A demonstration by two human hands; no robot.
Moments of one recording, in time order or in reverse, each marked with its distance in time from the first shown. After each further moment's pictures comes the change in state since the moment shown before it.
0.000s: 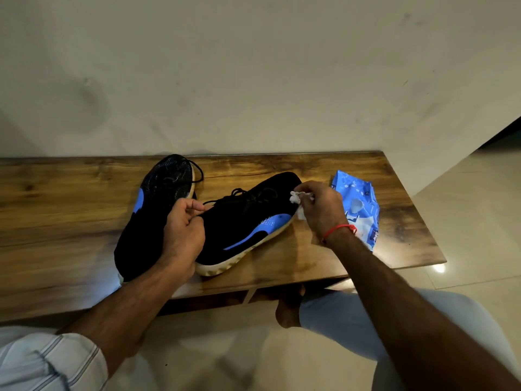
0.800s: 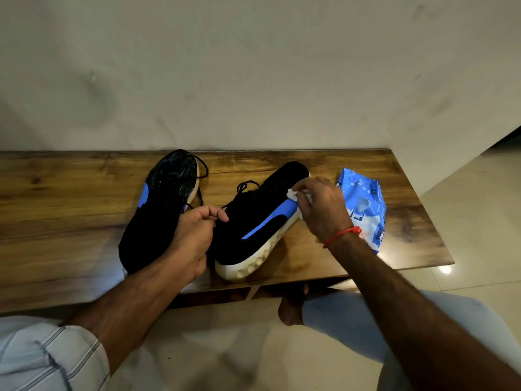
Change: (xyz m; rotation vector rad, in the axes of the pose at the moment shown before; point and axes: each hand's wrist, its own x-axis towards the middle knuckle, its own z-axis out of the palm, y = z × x) left_hand -0.016 0.011 0.008 -0.023 -0.146 -0.146; right_hand -0.011 -0.017 -0.005 -0.103 0.012 -0.206
